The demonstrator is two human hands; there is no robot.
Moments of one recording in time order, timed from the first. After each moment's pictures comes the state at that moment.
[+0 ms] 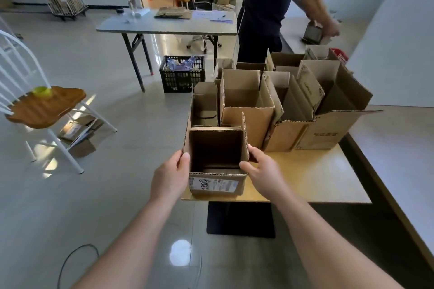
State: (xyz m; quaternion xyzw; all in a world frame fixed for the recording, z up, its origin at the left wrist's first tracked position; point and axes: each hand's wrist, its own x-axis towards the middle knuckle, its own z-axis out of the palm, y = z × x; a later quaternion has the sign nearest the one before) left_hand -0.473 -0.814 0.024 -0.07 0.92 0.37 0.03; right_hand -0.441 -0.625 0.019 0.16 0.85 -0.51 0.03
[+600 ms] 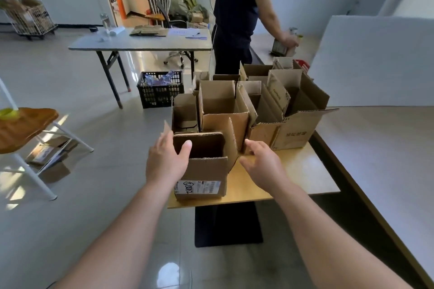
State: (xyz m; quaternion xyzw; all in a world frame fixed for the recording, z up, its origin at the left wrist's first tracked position) left_hand -0.492 -0.798 0.046 0.02 0.95 0.32 -0.02; right_hand -0.422 -0.606 0.045 0.16 0.94 -0.29 -0.07
